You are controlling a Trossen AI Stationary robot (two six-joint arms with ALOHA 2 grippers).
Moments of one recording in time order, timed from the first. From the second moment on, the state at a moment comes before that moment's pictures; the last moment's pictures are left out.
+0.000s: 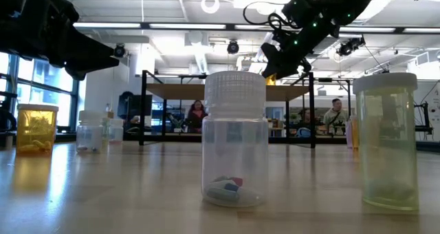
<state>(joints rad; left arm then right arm) -0.13 0.27 0.01 0.13 -0.48 -0.15 -0.61 1.43 0.94 -0.03 0.23 0.12</state>
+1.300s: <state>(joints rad) -0.13 0.27 0.01 0.13 -0.48 -0.15 -0.55 1.21 0.94 -0.07 0.22 0.04</state>
